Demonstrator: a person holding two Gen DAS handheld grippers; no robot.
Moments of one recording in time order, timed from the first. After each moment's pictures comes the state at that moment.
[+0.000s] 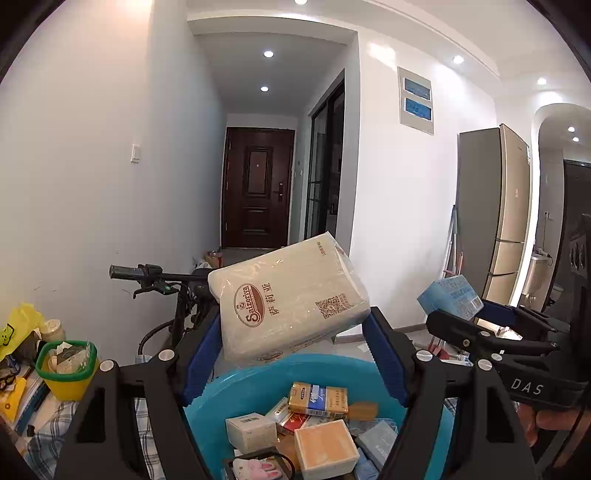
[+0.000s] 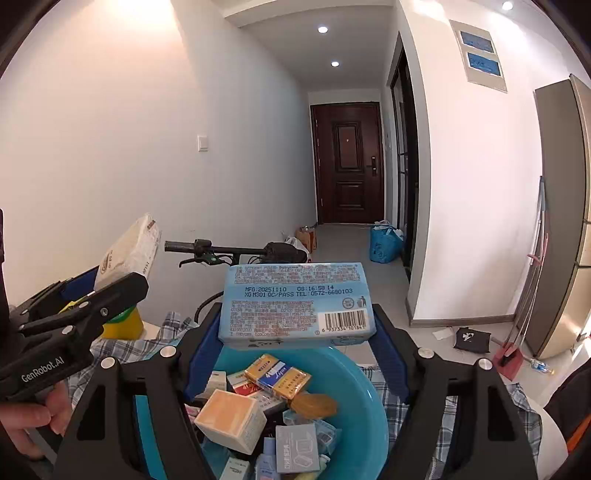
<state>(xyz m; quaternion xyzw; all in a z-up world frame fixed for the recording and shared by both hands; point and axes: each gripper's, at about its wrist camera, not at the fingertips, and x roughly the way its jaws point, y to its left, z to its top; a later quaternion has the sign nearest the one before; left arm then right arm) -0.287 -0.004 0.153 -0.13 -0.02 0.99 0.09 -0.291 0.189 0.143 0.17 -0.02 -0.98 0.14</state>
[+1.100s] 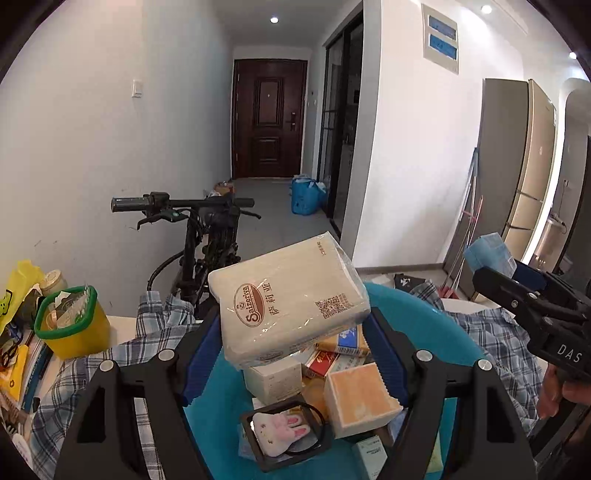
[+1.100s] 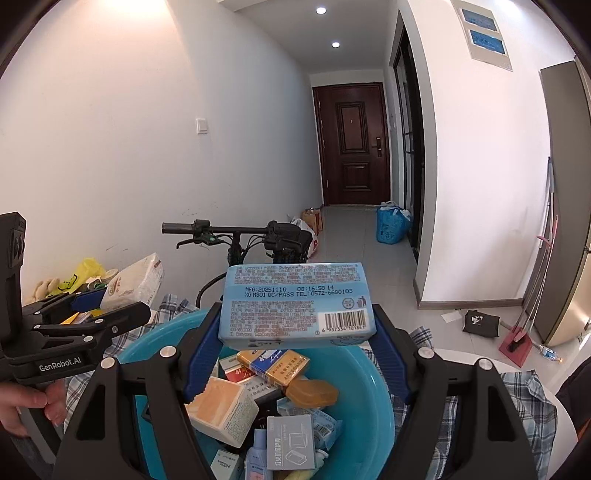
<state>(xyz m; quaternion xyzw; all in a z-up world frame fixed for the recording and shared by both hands) -0.337 -0.016 0.104 -0.29 -0.01 0.95 0.07 -0.317 0.195 0.105 0.22 -0.01 -0.96 0.15</state>
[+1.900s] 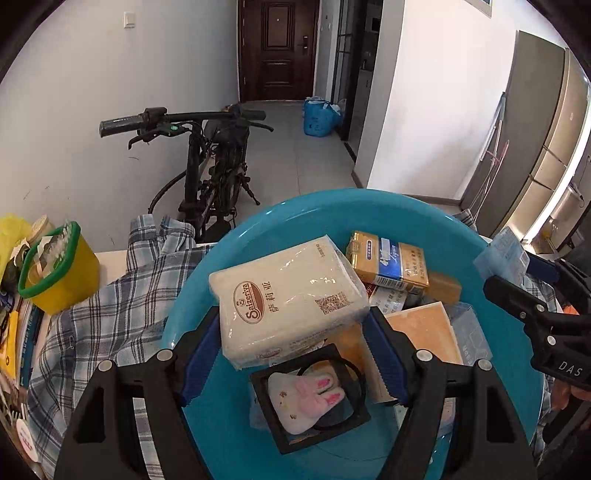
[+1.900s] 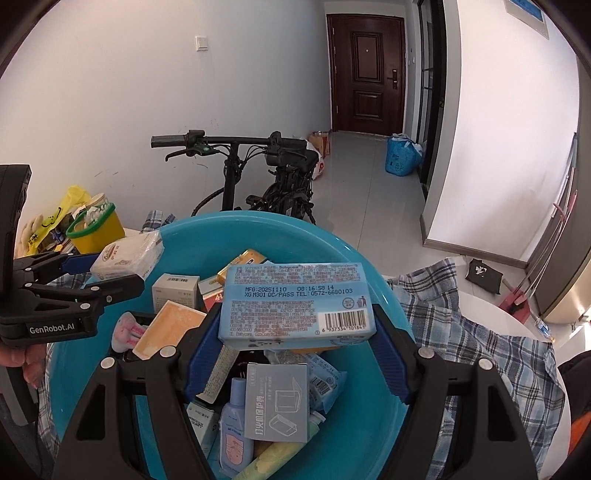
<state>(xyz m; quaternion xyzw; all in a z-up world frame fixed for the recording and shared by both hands) -0.381 -0.027 0.036 -0.44 -0.01 0.90 0.05 -0.356 0.185 0.048 0.37 0.03 -0.92 0.16</state>
